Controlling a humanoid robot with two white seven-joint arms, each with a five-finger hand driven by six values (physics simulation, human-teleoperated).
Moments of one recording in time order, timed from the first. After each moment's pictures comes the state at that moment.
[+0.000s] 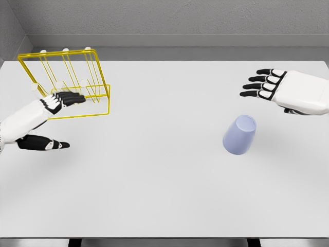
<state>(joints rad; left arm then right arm) -0.01 1.00 -0.27 -1.75 -0.02 -0.61 -0.09 -0.51 -1.18 0.56 -1.74 0.50 -0.61 0.15</state>
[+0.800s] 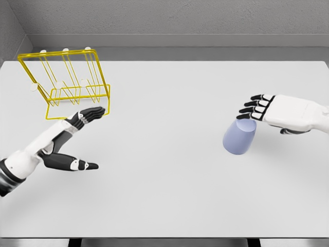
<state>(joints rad) -0.10 1.02 -0.66 -1.80 0.57 -0.60 -0.09 -0.50 -1.11 0.63 -1.67 0.50 -0.61 0.30</state>
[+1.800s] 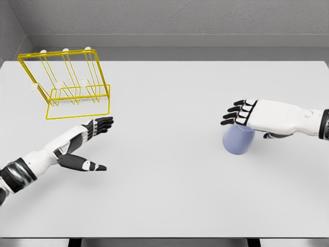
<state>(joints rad) -0.19 1.00 -0.75 -1.79 0.68 -0.26 -0.12 -0.56 -1.05 0.71 -1.68 0.46 -0.61 0.32</state>
